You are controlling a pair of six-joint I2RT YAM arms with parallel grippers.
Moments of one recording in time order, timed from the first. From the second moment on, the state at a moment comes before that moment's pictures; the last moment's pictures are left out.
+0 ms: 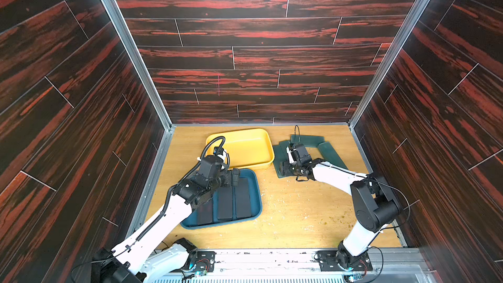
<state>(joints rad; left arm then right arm) -0.51 1.05 0.87 -0.50 -0.07 -0.37 0.51 1.75 1.08 -0.28 0.03 0.34</state>
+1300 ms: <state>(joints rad) -0.51 1.01 0.87 -0.52 -0.08 -0.41 0.53 1.97 1.24 -0.32 0.09 0.32</state>
